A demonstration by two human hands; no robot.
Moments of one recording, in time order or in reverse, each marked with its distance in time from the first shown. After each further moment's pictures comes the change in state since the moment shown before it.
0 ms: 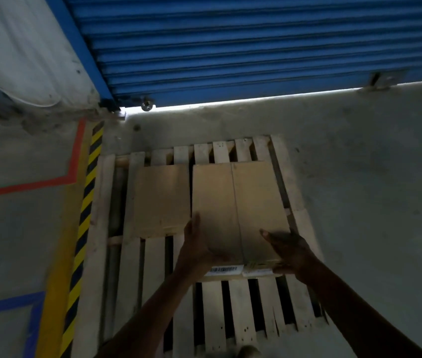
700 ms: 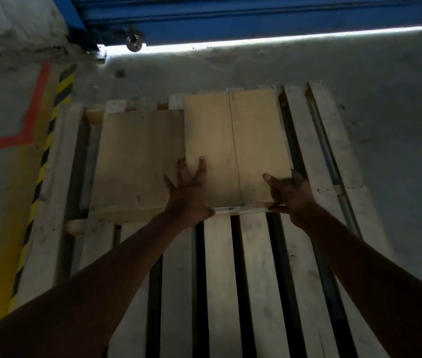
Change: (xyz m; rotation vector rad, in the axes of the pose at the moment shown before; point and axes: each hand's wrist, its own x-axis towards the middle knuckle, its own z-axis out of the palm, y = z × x) left_hand 0.220 -0.222 0.072 0.718 -0.039 0.017; right_hand 0.314 0.084 0.107 0.069 0.039 -0.222
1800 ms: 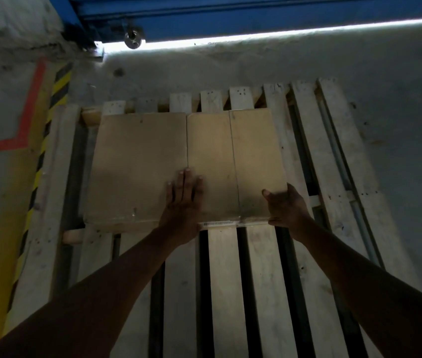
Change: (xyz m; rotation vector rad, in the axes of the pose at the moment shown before) left_hand 0.022 -0.047 0.038 0.304 0.038 0.155; right_hand 0.050 0.035 0.025 -0.086 0.007 0.128
